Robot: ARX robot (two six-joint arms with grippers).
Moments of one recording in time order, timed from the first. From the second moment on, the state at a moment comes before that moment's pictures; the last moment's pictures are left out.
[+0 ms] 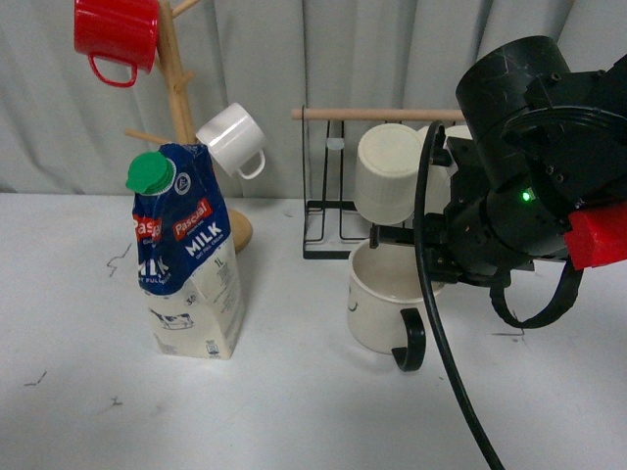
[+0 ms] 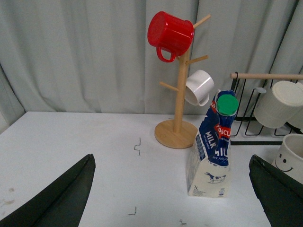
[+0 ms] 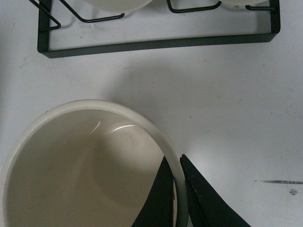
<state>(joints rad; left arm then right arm) 0.00 0.01 0.01 0.00 0.00 -0.01 0.33 2.09 1.25 -0.04 0.06 0.33</state>
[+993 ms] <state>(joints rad) 0.00 0.01 0.01 0.00 0.00 -0.01 0.20 1.33 0.63 0.64 0.22 0.04</state>
